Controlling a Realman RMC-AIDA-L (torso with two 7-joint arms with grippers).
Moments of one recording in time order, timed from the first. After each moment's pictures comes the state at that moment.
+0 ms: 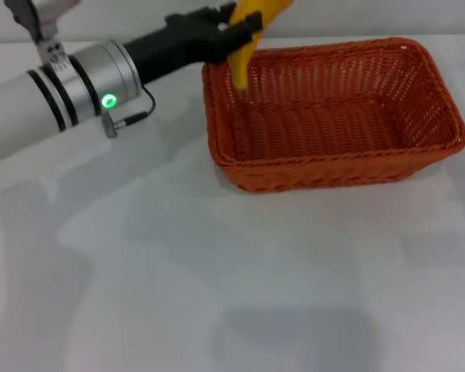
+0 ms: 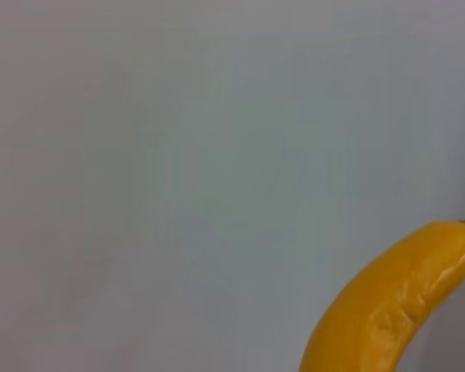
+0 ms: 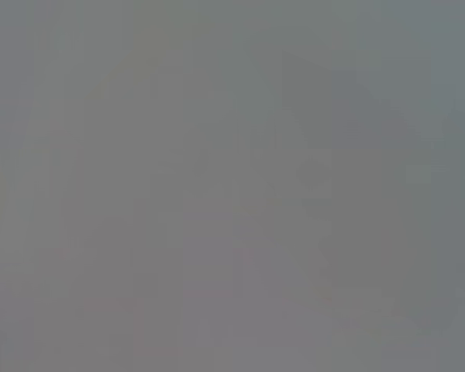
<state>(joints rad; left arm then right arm) -0.96 -2.08 2.85 -0.21 -0.68 1.23 -1.14 0.41 2.02 -0.73 -0.06 -0.58 -1.44 0.14</state>
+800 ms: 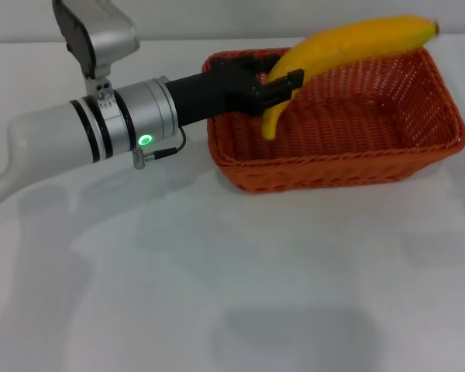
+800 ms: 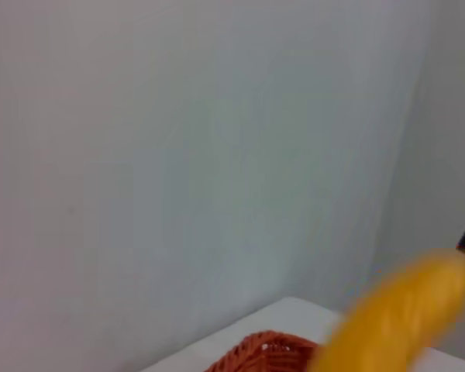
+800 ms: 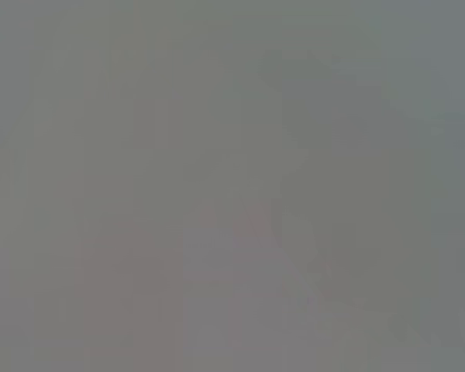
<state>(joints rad) -0.94 -2.08 2.84 -0.07 -0.56 1.17 -1.01 0.41 2.01 -0.73 -0.06 -0.58 -1.44 0.14</state>
